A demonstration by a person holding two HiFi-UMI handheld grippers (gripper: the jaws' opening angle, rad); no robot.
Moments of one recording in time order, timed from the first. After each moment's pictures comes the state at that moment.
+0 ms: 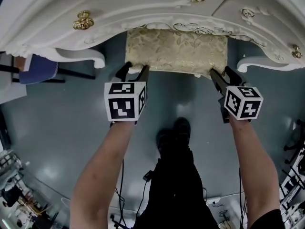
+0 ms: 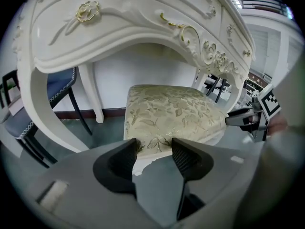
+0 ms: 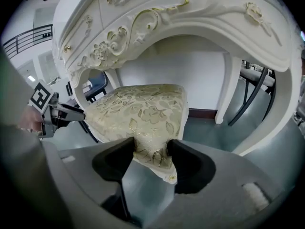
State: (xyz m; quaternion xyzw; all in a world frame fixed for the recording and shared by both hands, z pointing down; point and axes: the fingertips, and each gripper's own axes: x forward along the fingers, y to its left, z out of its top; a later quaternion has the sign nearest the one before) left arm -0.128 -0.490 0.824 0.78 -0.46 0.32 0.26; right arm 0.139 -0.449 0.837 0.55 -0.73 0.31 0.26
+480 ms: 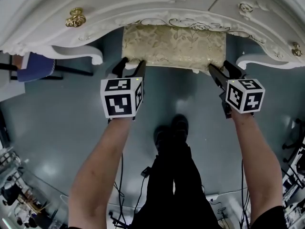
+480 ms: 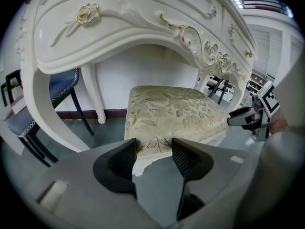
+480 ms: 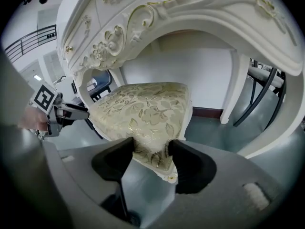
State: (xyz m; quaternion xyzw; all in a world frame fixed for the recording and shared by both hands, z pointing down) left arm -0.128 -0.494 0.825 0.78 -0.48 0.31 0.26; right arm 0.140 -0.458 0.837 0.52 -0.75 0.32 0.27
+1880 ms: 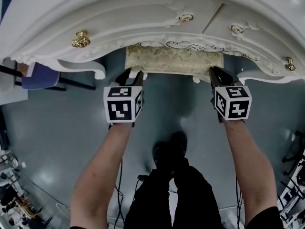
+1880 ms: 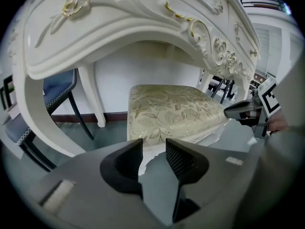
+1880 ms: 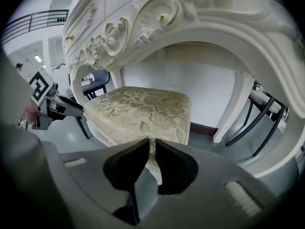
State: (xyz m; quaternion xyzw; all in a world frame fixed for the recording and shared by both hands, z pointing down) left arm -0.123 -0.519 0.828 0.78 -0.48 0.31 0.24; right arm 0.138 -0.501 0.827 0.55 -0.75 0.23 0.30
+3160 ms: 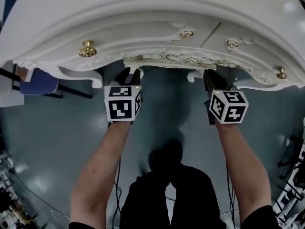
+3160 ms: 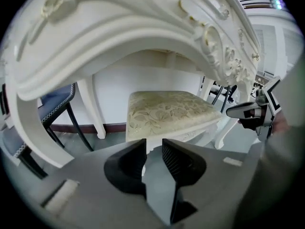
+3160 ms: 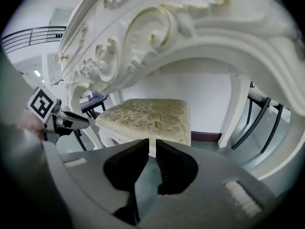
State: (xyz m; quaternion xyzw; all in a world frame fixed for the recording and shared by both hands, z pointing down) left arm -0.118 -0.559 0.812 0.80 -0.50 0.28 0.20; right arm 0.130 -0.531 0.800 0.57 -0.76 0.23 0.20
